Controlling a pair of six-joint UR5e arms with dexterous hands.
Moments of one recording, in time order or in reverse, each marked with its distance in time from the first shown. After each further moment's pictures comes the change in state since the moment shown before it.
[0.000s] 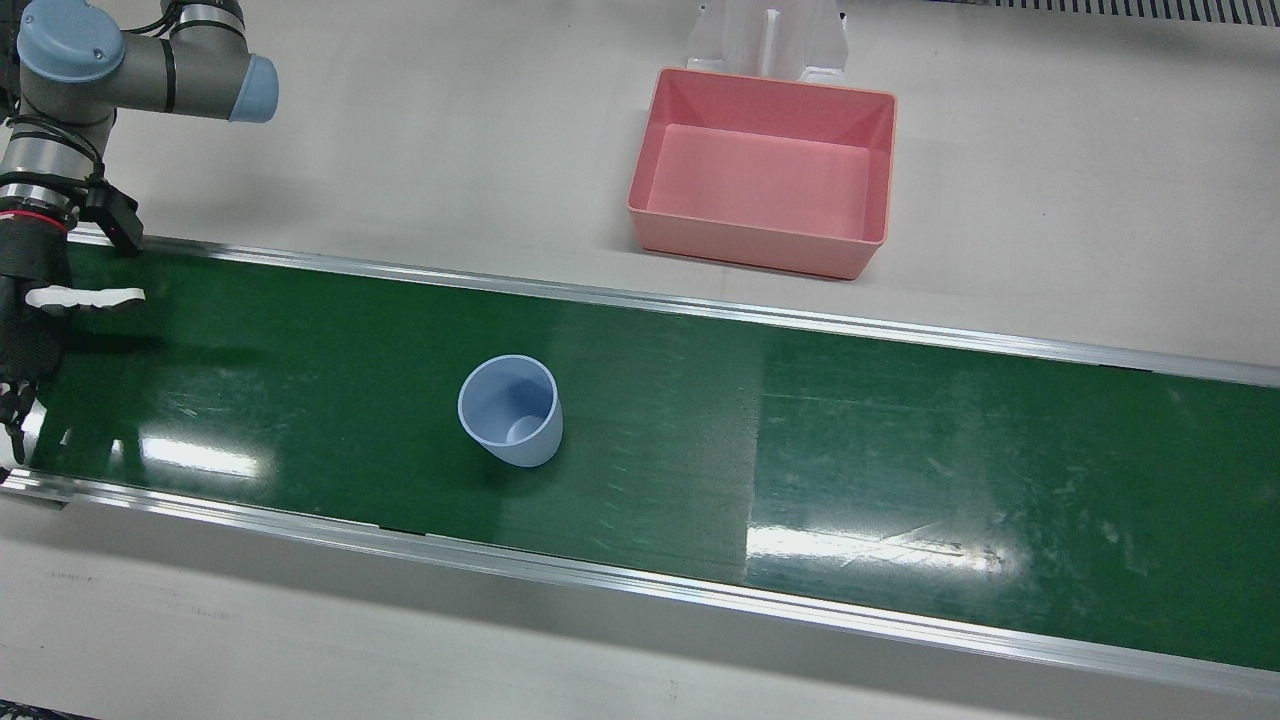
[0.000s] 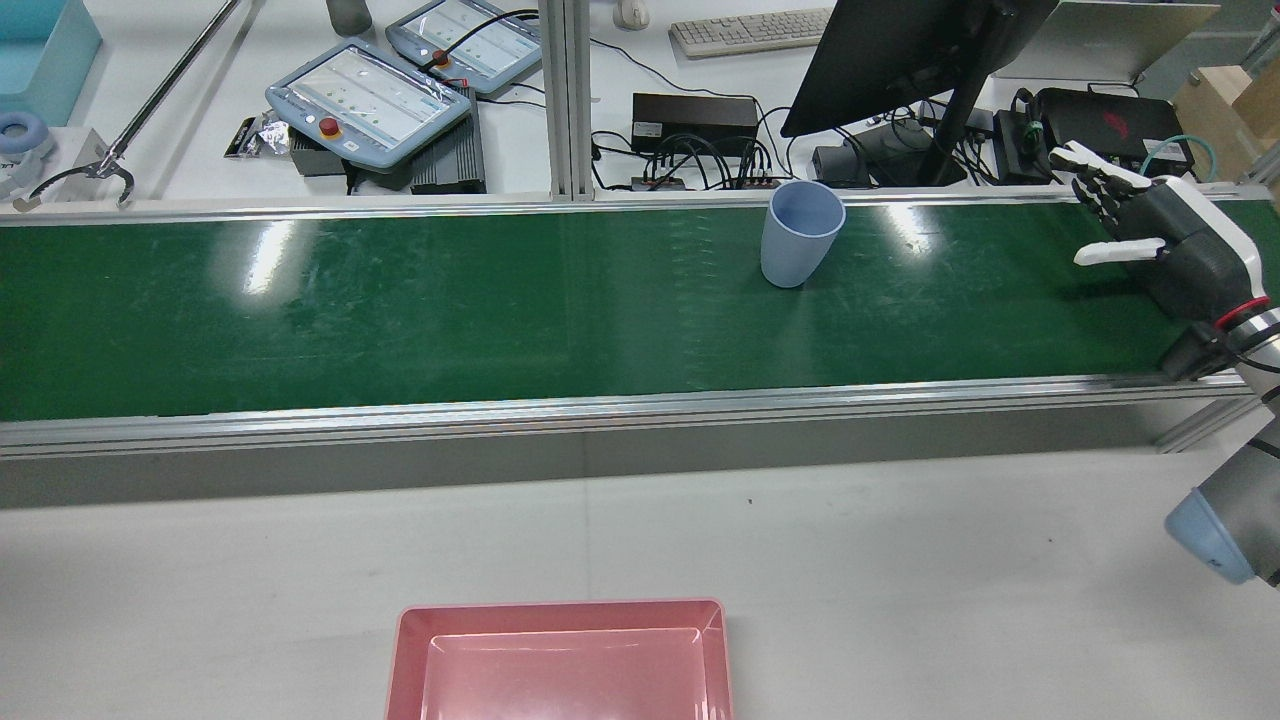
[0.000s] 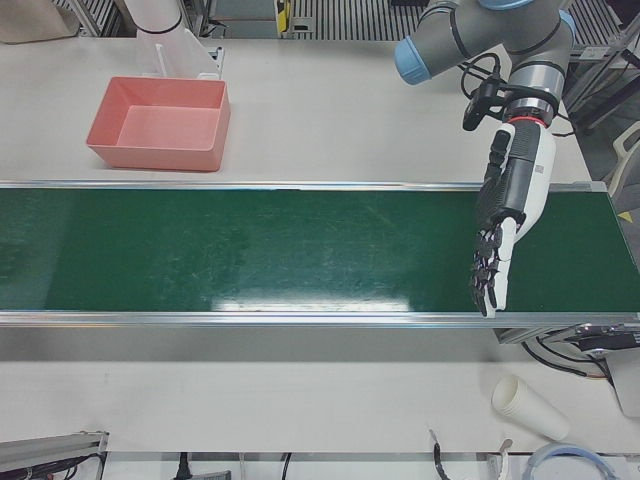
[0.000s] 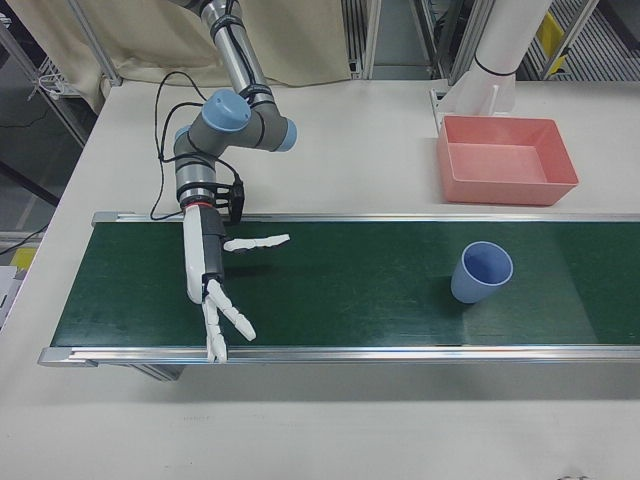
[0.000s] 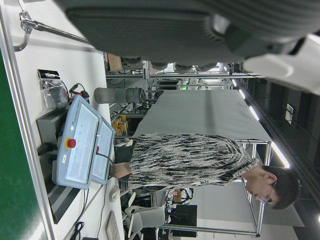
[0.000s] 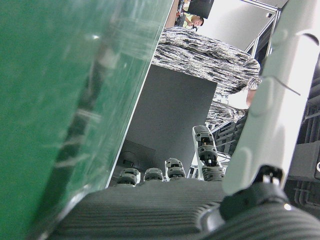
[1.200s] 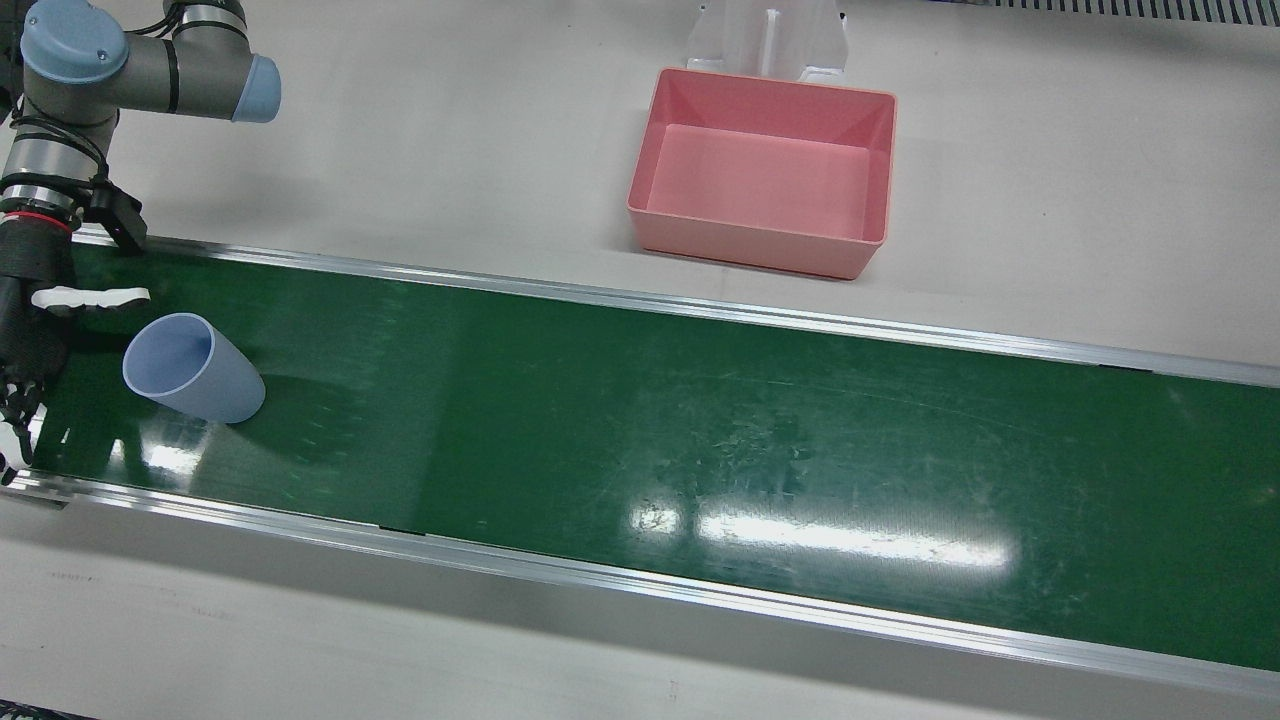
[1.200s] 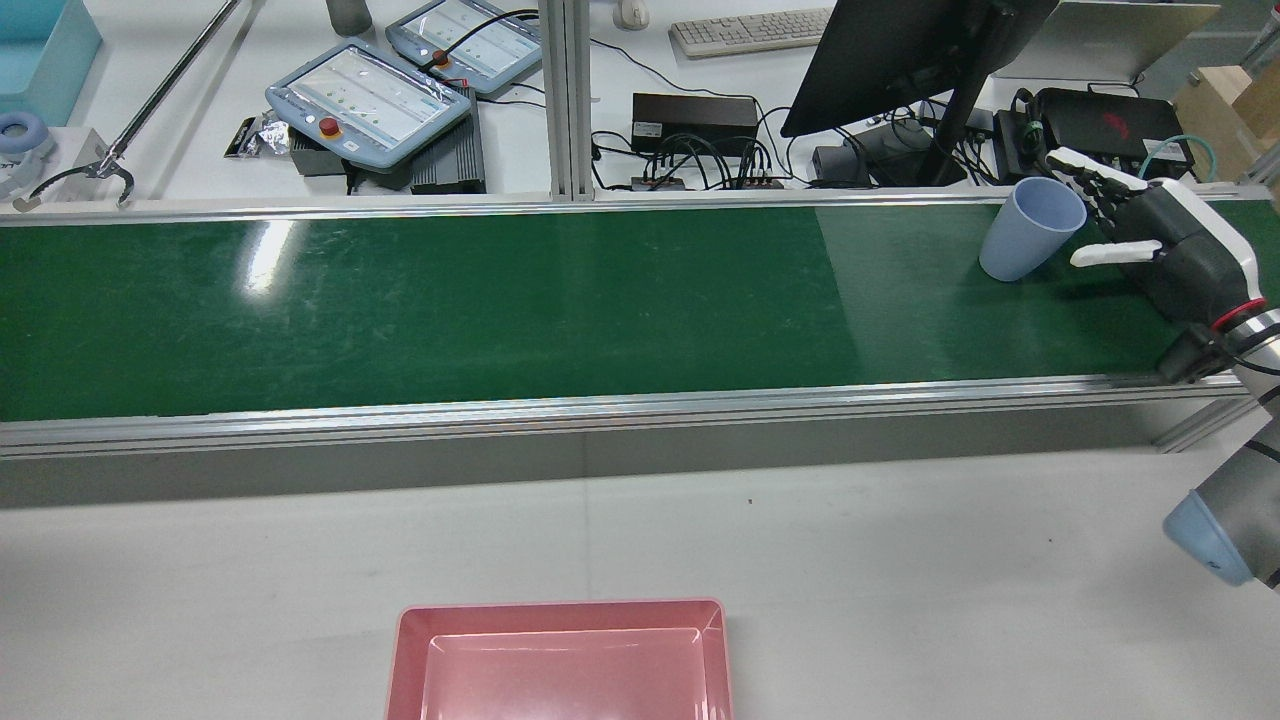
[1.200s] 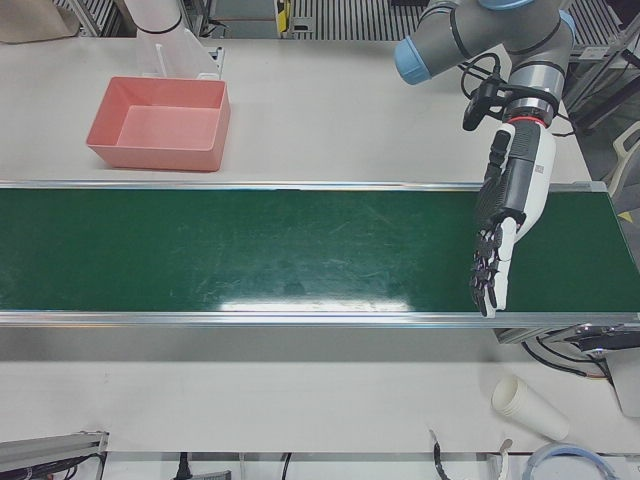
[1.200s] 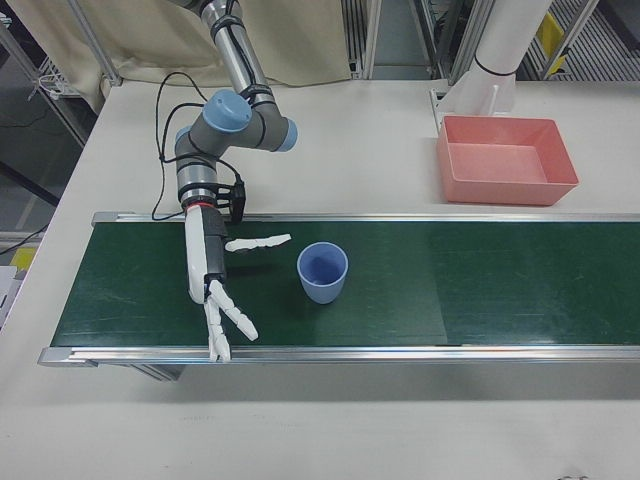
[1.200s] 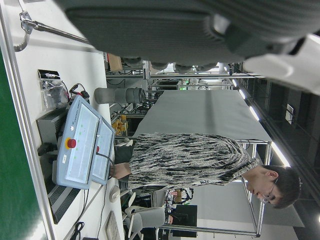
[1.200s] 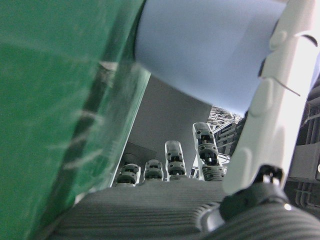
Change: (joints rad) left arm 0.000 0.000 0.000 0.000 0.000 0.000; right arm -0.005 0.000 0.000 0.000 0.000 -0.001
